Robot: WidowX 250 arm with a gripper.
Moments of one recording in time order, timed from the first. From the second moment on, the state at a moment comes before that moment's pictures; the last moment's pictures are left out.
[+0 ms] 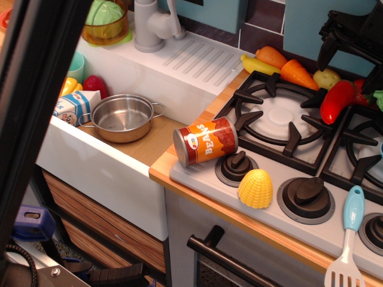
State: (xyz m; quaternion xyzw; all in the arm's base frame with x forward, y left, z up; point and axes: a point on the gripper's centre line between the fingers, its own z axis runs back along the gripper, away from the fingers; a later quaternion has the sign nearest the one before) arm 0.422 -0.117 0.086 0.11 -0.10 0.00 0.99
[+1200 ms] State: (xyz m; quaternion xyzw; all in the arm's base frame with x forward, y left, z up) arm 0.311 -0.056 0.109 0.12 -0.07 -0.19 0.97
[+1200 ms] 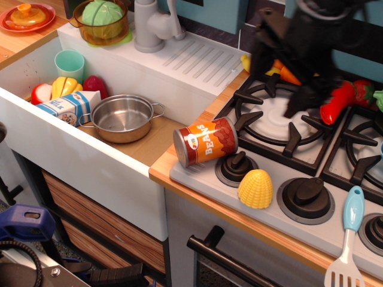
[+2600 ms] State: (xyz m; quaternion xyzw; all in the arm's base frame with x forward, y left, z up) arm 0.289 0.009 0.028 0.06 -0.11 -0.25 0.96
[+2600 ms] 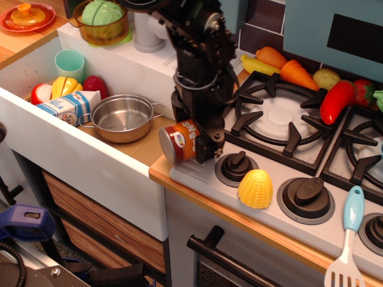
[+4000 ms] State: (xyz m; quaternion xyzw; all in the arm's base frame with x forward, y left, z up) arm 0.342 0.164 0.009 0.19 -0.13 -0.26 0.94
